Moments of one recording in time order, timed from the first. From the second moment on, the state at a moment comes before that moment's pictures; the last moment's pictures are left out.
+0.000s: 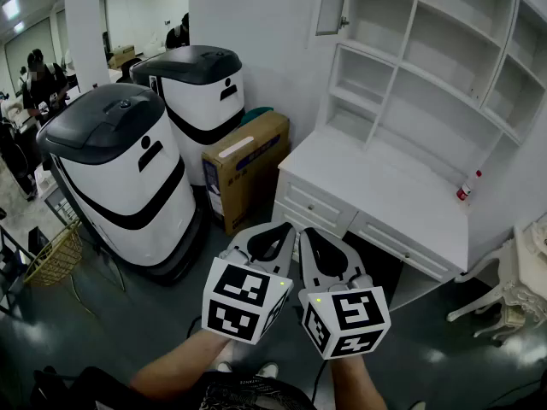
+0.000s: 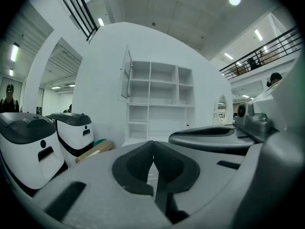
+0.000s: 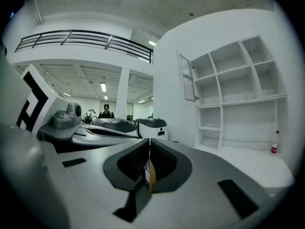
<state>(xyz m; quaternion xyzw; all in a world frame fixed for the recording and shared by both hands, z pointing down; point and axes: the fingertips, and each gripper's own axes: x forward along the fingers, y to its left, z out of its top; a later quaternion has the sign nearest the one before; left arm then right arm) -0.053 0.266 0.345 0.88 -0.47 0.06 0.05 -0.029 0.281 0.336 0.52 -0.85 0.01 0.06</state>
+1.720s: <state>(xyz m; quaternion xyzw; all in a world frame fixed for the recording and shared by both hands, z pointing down) -0.035 0.085 0.341 0.88 -0.46 0.05 0.05 -0.012 0.100 0.340 0.52 -0.86 0.02 0.06</state>
